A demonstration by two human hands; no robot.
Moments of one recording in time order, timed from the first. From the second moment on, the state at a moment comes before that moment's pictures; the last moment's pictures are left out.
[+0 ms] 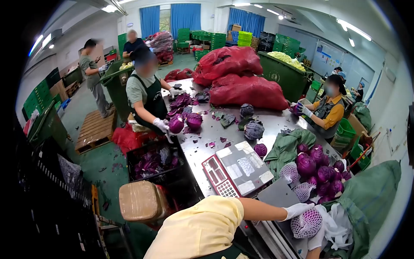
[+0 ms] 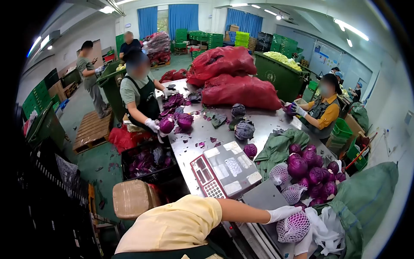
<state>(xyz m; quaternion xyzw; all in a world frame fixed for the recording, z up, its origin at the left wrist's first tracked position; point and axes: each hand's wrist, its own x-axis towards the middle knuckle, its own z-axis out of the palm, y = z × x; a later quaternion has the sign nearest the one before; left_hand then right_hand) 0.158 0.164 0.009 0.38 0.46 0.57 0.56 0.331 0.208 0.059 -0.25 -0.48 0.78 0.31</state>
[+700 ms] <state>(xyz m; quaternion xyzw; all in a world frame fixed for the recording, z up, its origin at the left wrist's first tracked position) 0.048 0.211 0.046 0.40 0.59 0.45 0.54 0.384 0.266 0.054 -0.51 -0.49 0.60 0.37</state>
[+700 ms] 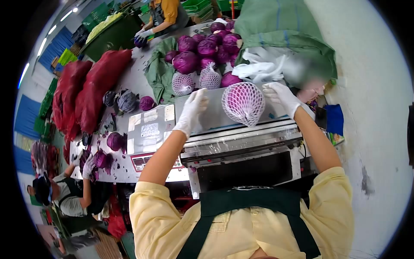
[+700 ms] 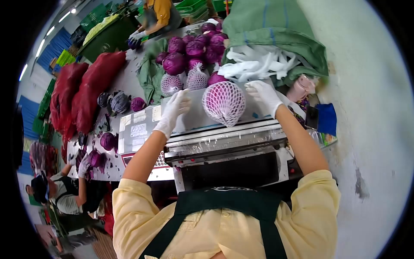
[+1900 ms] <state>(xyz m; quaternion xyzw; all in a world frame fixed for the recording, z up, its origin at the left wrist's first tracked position) 0.125 0.113 0.073 0.79 0.42 0.32 0.31 0.377 0.192 0.102 -0.29 -0.82 0.39 0.31</state>
